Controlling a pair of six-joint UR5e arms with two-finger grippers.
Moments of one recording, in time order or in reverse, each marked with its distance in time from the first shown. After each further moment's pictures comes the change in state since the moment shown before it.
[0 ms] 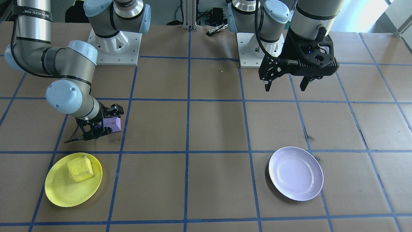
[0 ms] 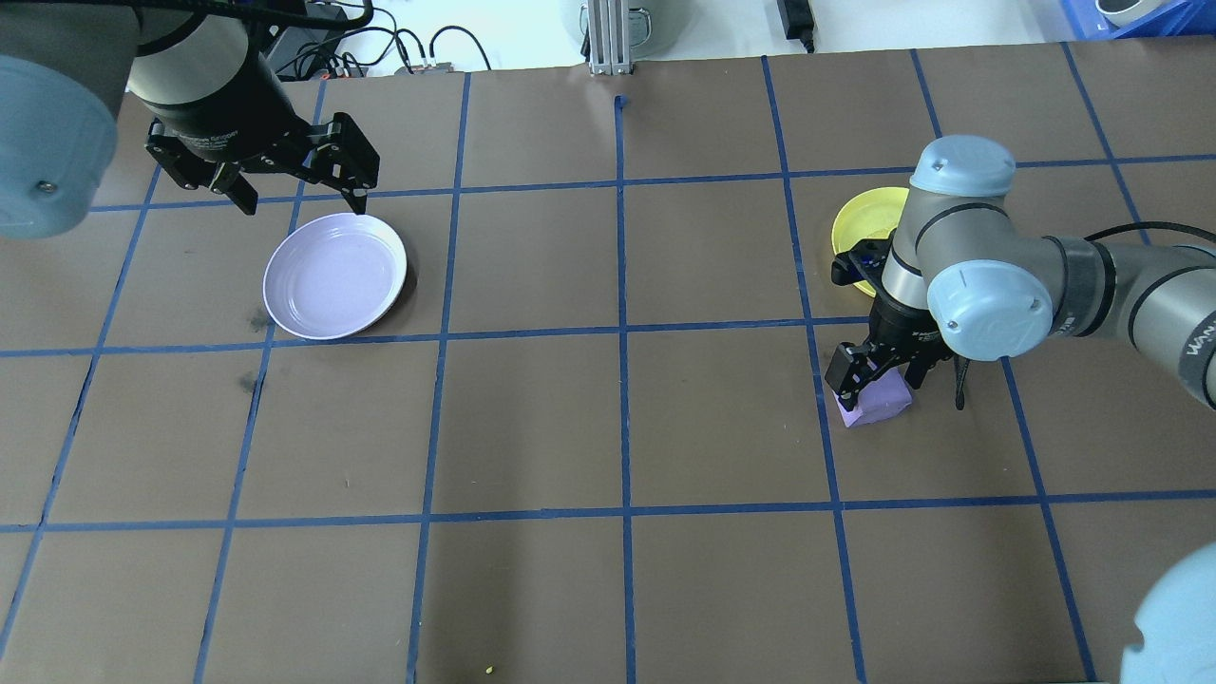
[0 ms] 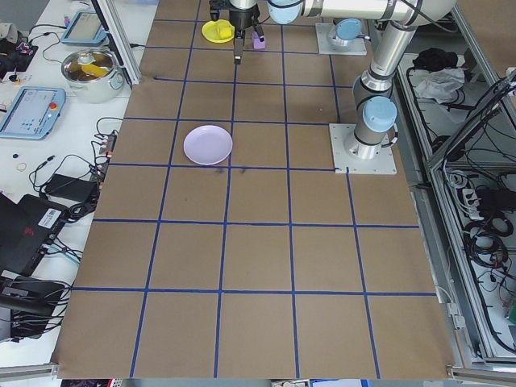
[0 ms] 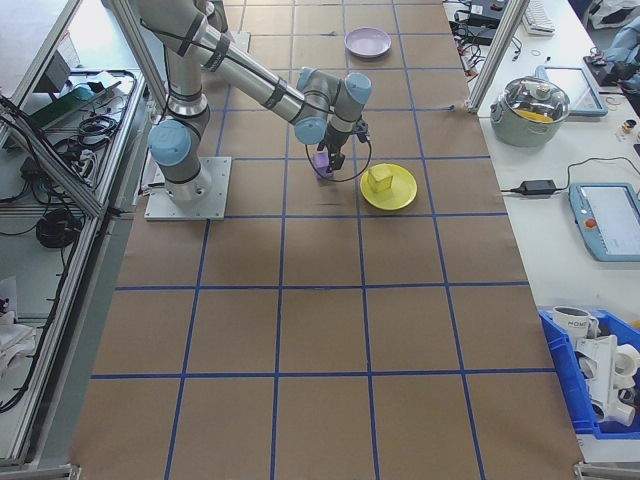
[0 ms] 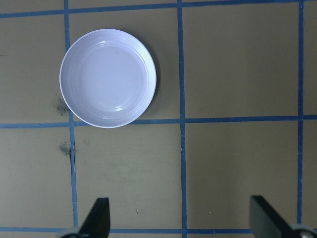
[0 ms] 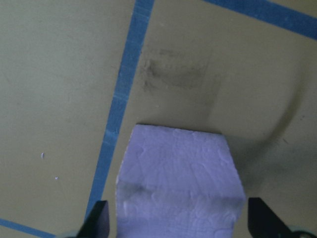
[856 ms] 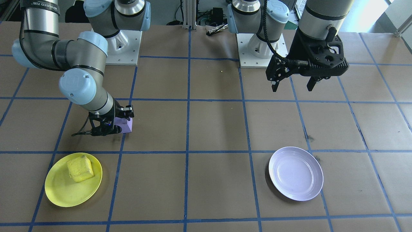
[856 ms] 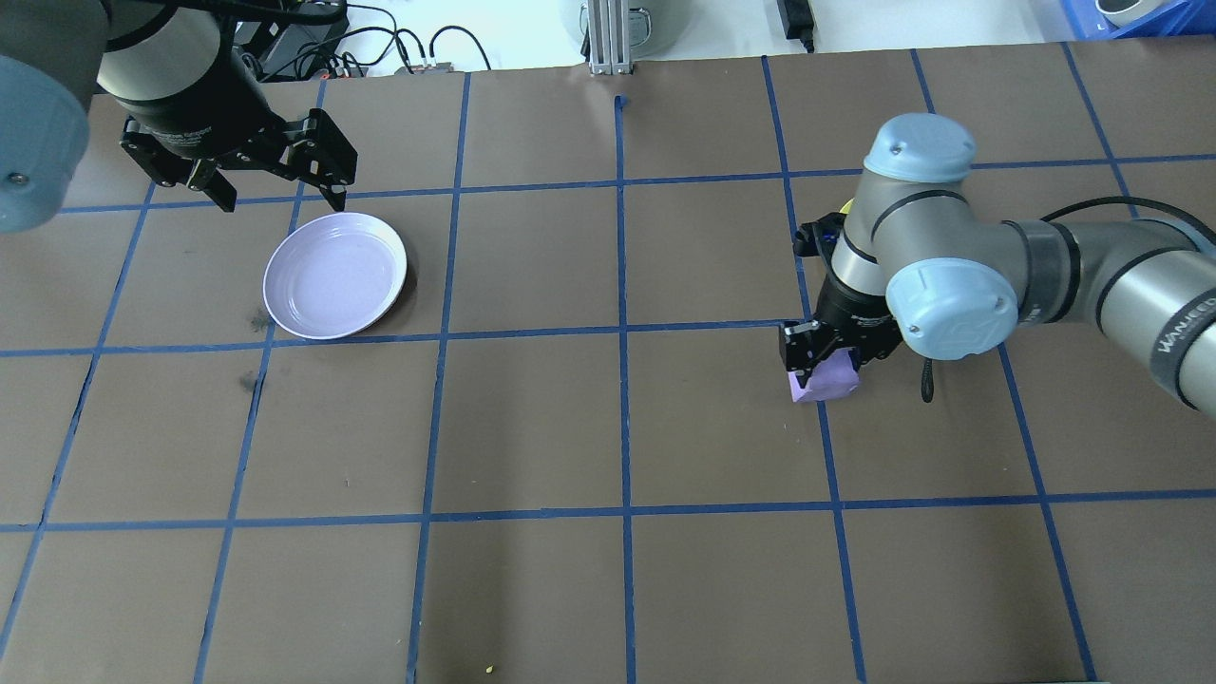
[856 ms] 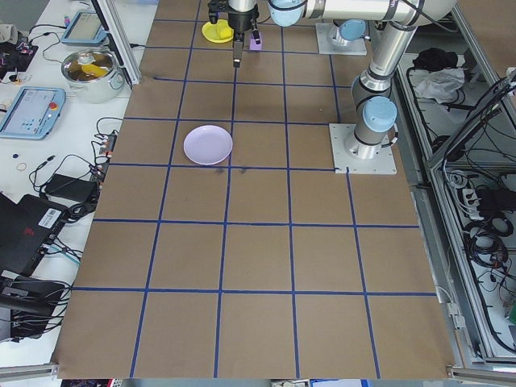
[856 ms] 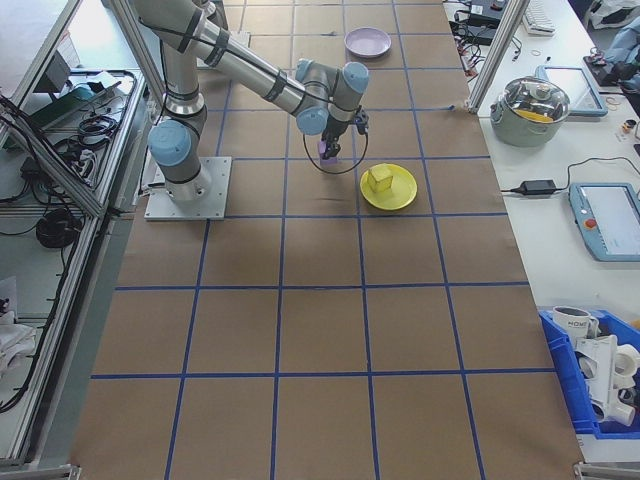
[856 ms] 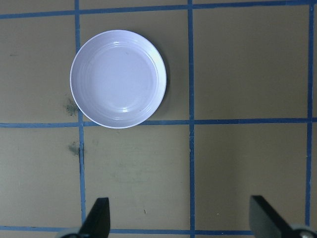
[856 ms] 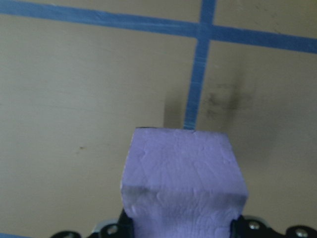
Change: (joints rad) left arm 0.033 0.006 -0.001 -0.001 0.001 0.024; right arm 0.102 -0.044 -0.033 0.000 0.076 0.281
